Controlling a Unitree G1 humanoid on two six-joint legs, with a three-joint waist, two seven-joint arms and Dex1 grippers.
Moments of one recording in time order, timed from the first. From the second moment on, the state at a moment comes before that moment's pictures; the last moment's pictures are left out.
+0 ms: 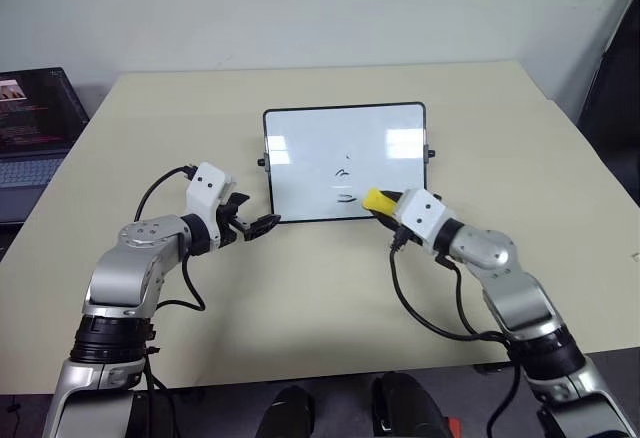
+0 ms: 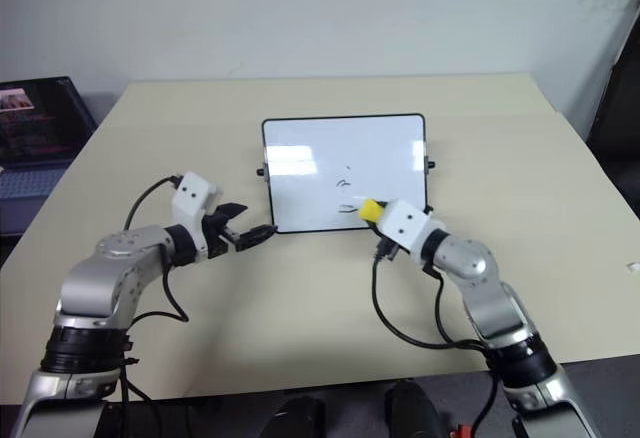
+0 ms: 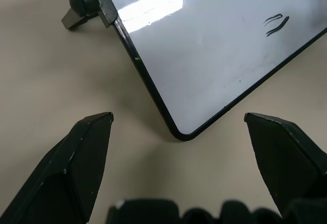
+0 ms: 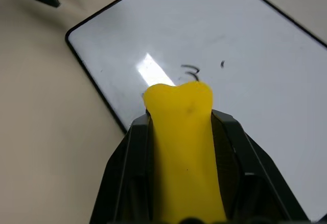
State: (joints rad) left arm -0.41 0.64 0.07 -0.04 -0.33 0.71 -0.70; right arm -0.46 -0.39 0.26 -0.13 -0.14 0.20 0.55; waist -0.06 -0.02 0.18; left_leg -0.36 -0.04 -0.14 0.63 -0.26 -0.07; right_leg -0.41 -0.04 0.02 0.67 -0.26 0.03
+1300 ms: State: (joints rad) left arm -0.46 0.66 0.02 -0.09 -0.33 0.69 -0.80; right arm -0.97 -0.20 0.34 0.83 -0.33 -0.19 0.25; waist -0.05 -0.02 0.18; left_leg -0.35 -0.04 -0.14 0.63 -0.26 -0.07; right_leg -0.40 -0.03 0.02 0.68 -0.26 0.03
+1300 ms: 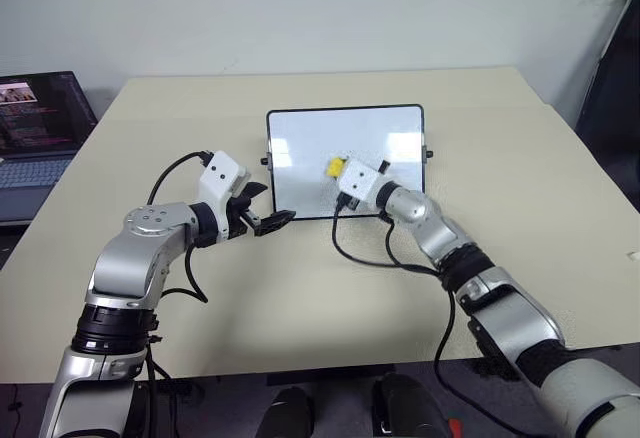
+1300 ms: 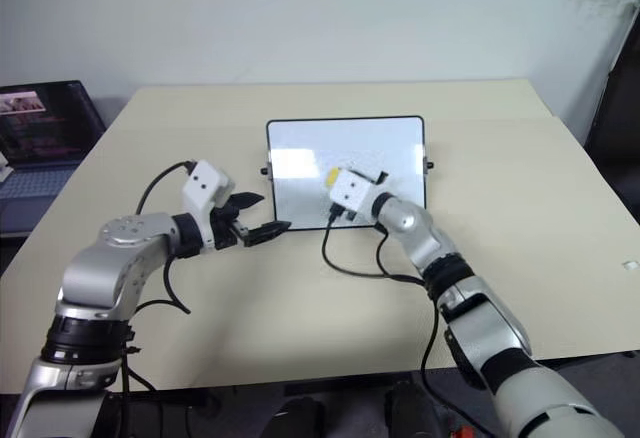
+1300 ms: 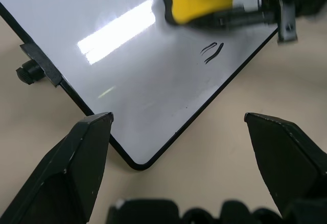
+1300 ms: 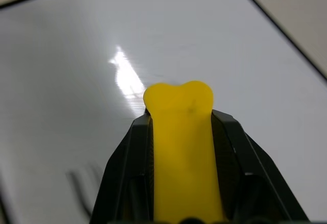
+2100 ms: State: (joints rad) left arm -0.45 0.66 0.03 -0.09 -0.33 0.69 -0.79; right arm -0.89 -0.19 0.42 0.75 -0.40 -0.16 0.30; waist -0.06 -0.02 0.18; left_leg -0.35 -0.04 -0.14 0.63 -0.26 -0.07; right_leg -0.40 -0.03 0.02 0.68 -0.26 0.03
